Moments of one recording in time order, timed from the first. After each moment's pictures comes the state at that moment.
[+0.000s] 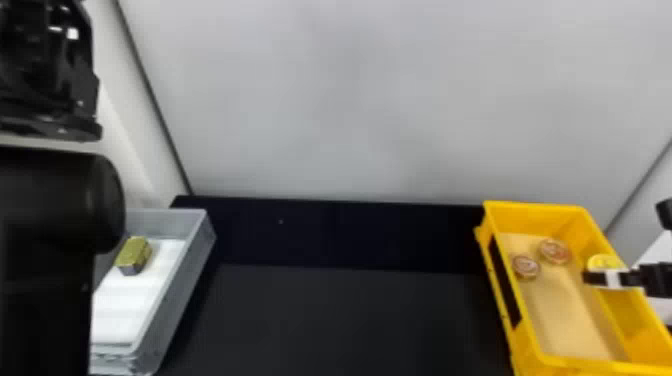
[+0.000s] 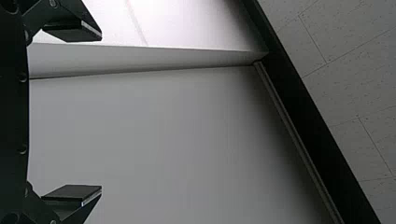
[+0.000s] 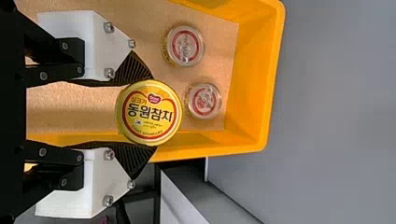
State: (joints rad) left arm -0.36 0.18 -0.01 -2.22 -0.27 0.24 0.16; right arm -0.38 -0.40 -0.21 -1.19 0.25 0.93 0.49
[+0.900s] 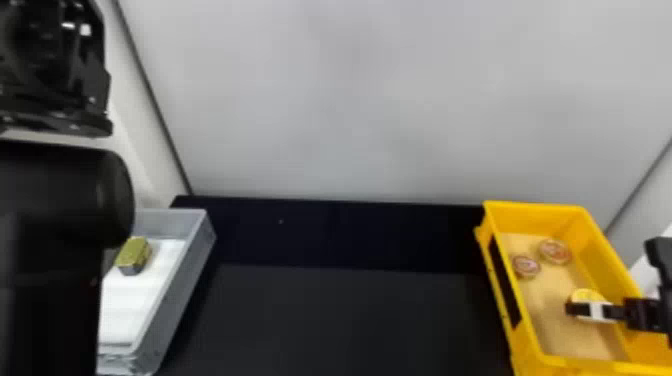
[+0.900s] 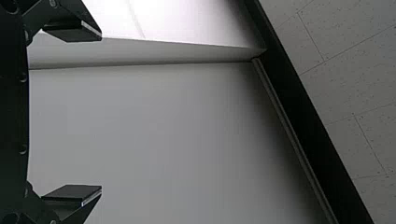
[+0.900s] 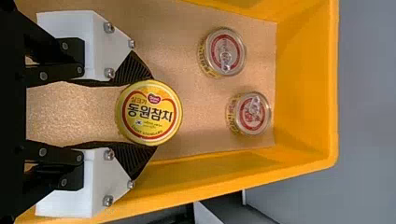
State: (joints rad) left arm -0.37 0.17 -0.02 -2.20 -0.26 0.21 0.15; right arm -0.41 -0.41 -0.20 -0.92 0.09 0.81 0.42
